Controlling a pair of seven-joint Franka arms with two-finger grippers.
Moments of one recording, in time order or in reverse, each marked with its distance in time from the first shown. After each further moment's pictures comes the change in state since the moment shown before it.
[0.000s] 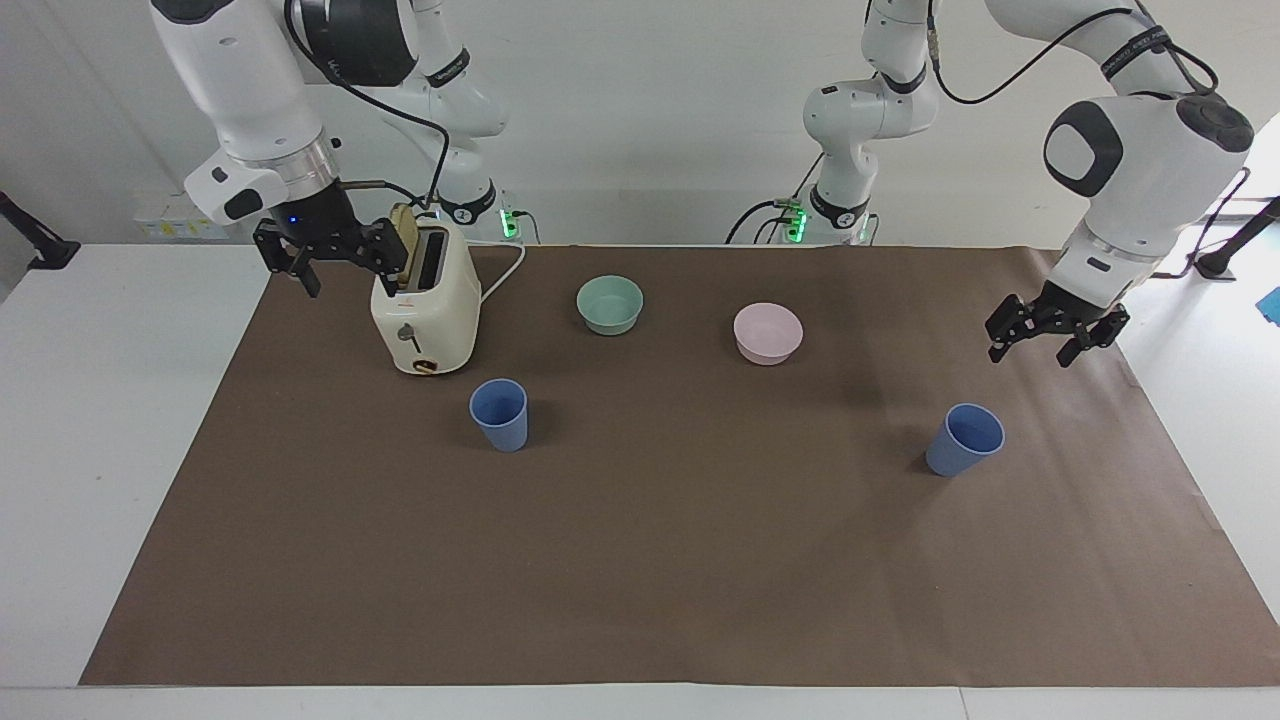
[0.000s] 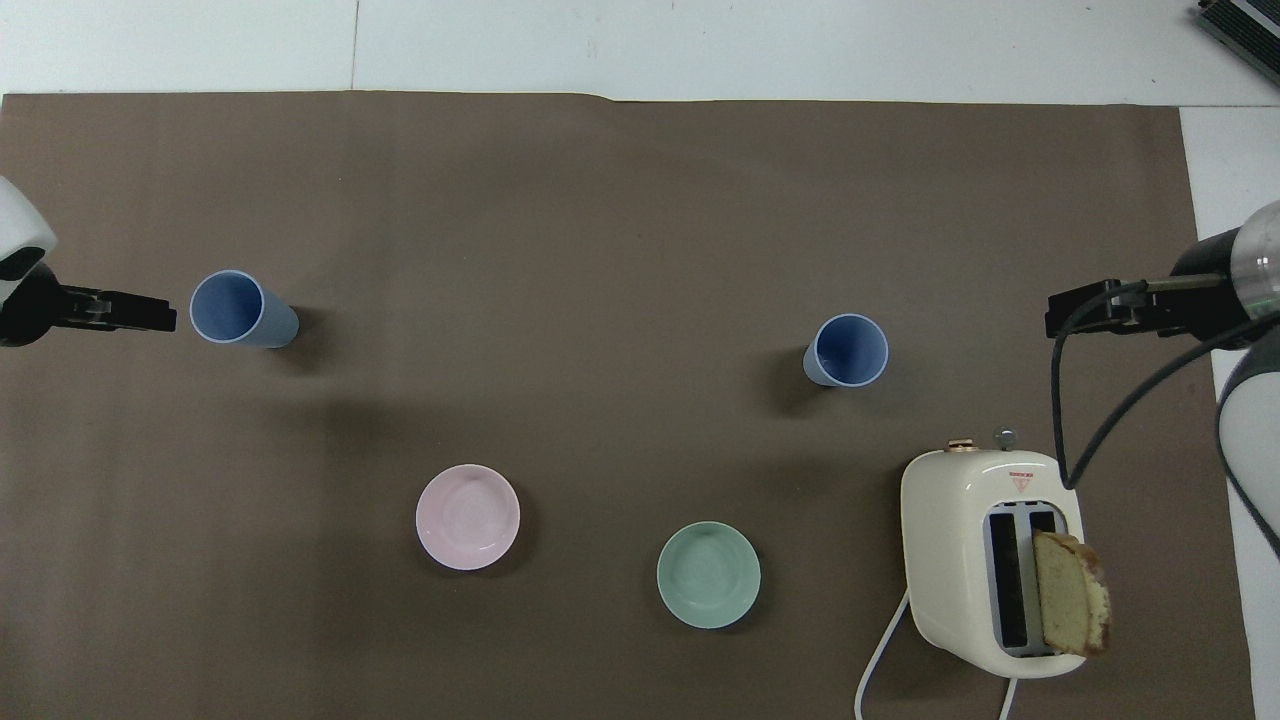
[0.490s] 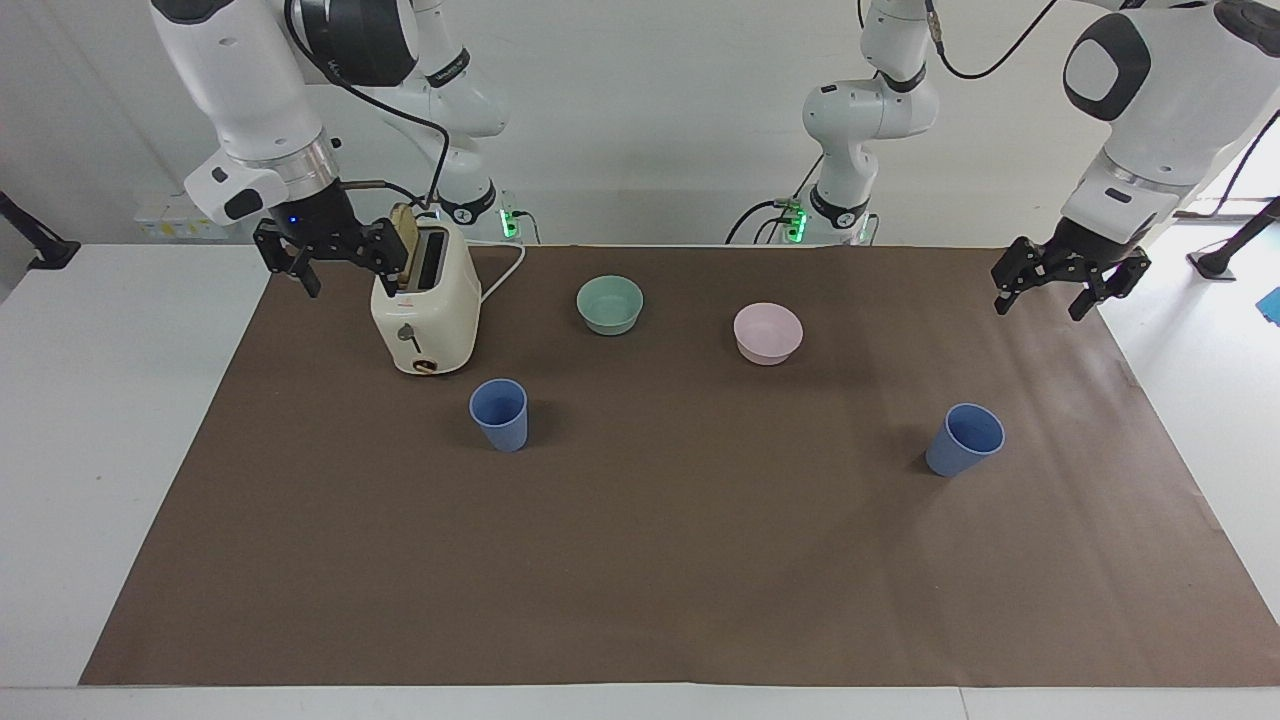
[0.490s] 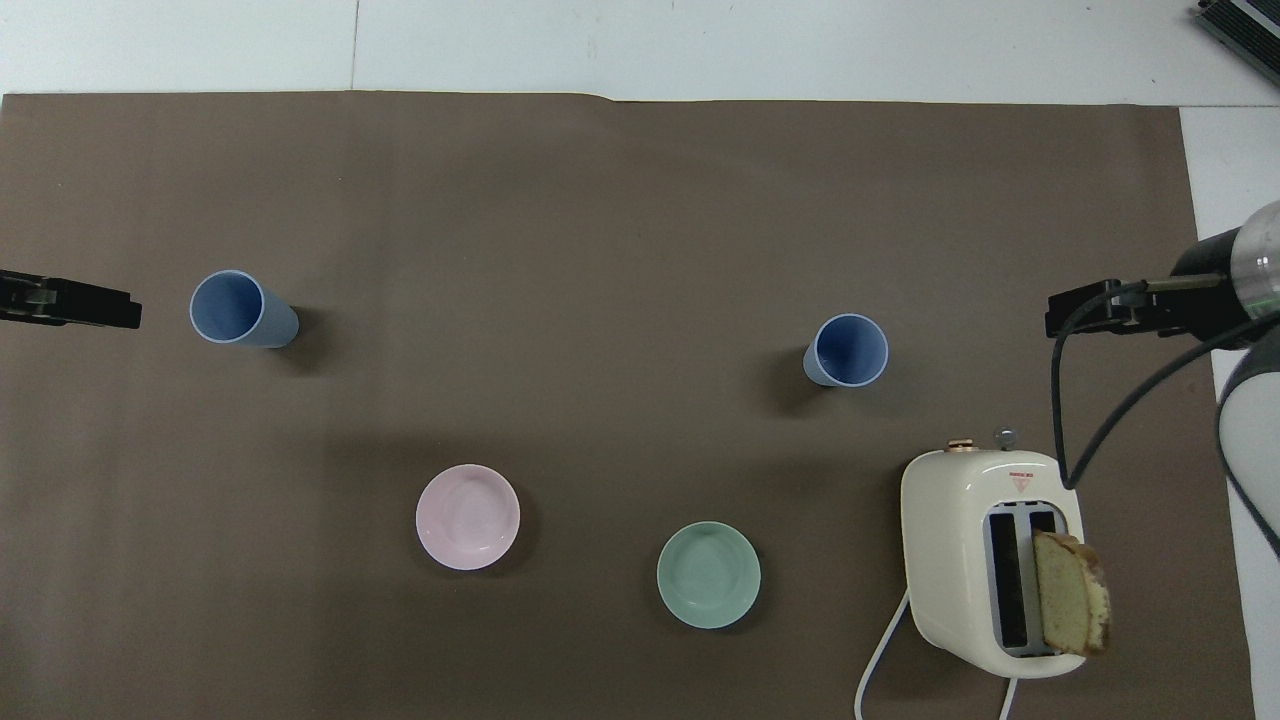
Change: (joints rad) left arm -0.030 -0.061 -0.004 0.135 0.012 -0.204 -0.019; right arm 0.000 0.000 0.000 0.000 0.000 0.000 0.000
